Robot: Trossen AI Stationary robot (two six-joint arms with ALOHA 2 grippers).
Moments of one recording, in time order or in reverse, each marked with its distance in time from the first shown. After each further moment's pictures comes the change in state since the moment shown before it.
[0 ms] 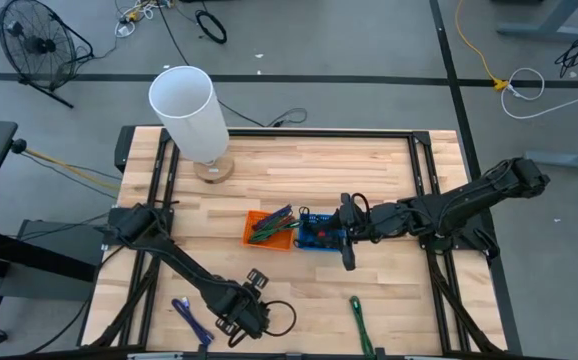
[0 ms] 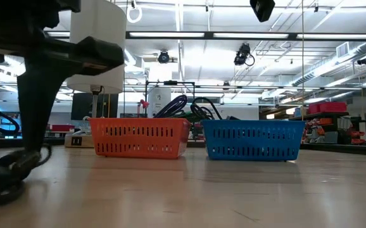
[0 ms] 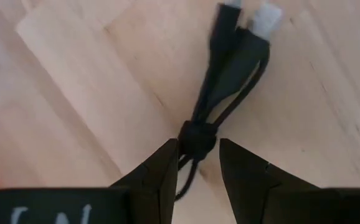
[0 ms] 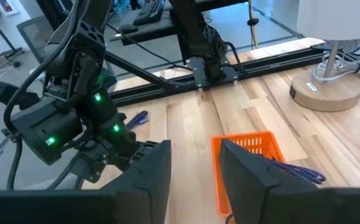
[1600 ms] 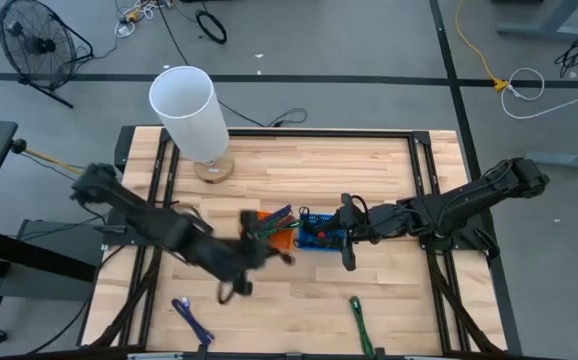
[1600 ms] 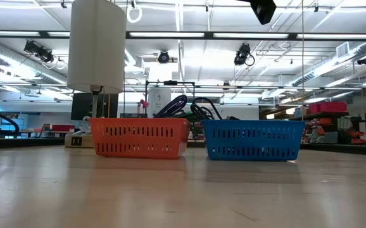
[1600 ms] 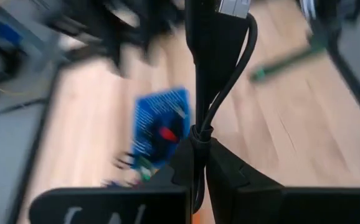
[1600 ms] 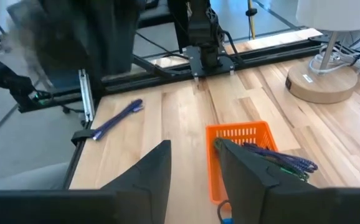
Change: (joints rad) left arm 0.147 -0.474 0.089 0.100 -0.371 -0.027; right arm 0.000 0.000 0.000 -0.045 0.000 -0.016
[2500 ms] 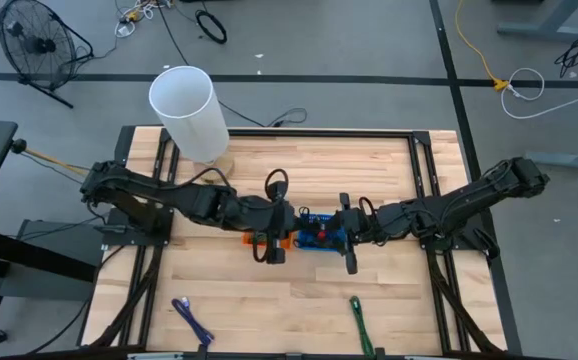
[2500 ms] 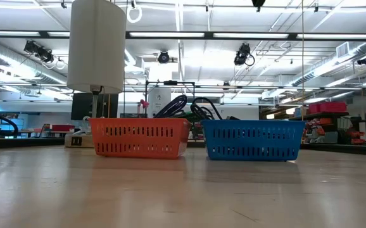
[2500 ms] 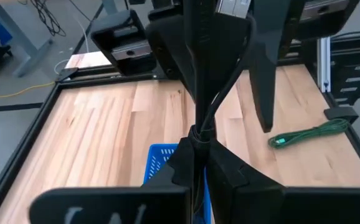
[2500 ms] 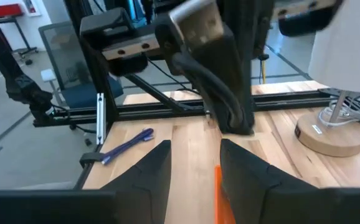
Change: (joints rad) left arm 0.263 0.029 -0.002 0.287 0.244 0.051; right arm 0.021 0.000 0.000 0.151 0.000 -0.146
